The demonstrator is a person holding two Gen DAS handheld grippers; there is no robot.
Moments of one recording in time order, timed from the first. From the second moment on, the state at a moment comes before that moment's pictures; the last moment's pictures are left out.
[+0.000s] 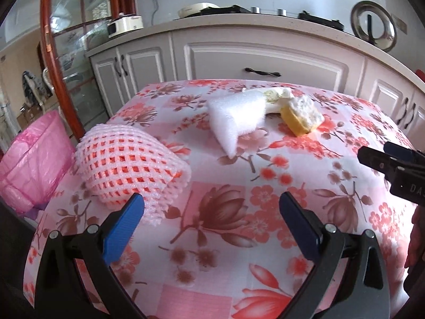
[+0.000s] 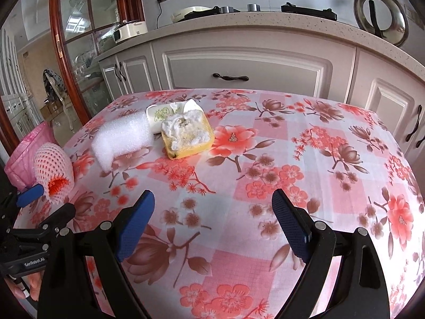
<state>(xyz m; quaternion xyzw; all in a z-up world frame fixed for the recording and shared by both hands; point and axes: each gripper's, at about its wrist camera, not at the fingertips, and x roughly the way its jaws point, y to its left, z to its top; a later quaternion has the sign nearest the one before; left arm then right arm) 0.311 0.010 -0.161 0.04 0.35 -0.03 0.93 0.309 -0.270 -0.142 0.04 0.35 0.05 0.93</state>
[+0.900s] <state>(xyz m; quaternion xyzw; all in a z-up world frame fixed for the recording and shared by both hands) 0.296 0.006 -0.150 0.05 0.31 -0.04 0.95 0.439 -0.225 -0.169 0.01 0.42 0.06 0.90</state>
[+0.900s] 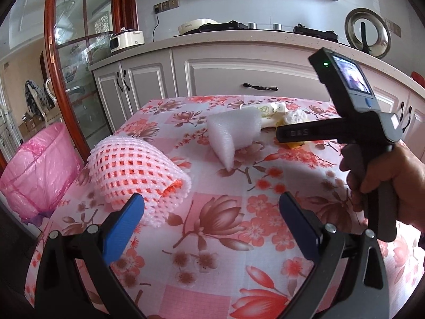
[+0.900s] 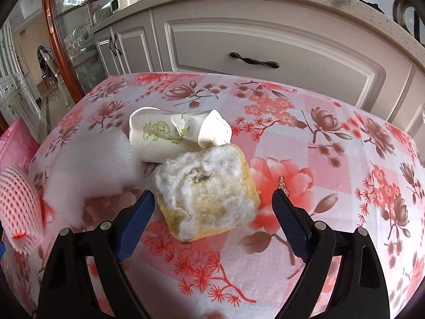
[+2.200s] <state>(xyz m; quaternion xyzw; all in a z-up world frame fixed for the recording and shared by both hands) 0.409 -0.047 -0.145 0.03 0.36 -0.02 0.93 0.301 -0.323 -0.122 0.10 0.34 0.07 0.93</state>
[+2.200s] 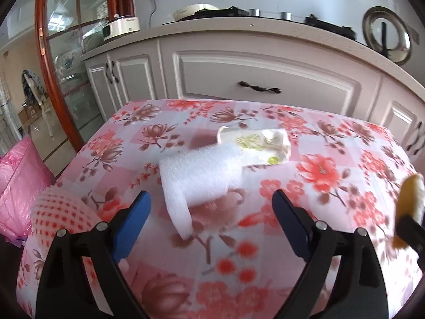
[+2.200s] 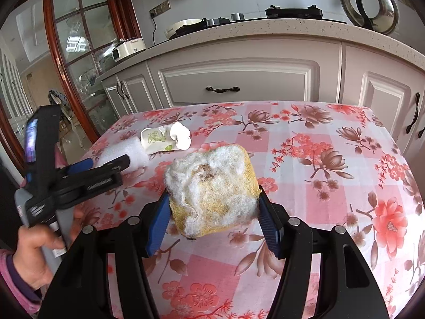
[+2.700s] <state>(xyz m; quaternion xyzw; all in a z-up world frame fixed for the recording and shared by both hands) 0.471 -0.050 -0.160 0.02 0.40 0.00 0.92 0.308 -0.329 -0.125 0.12 0.34 0.08 0.93</state>
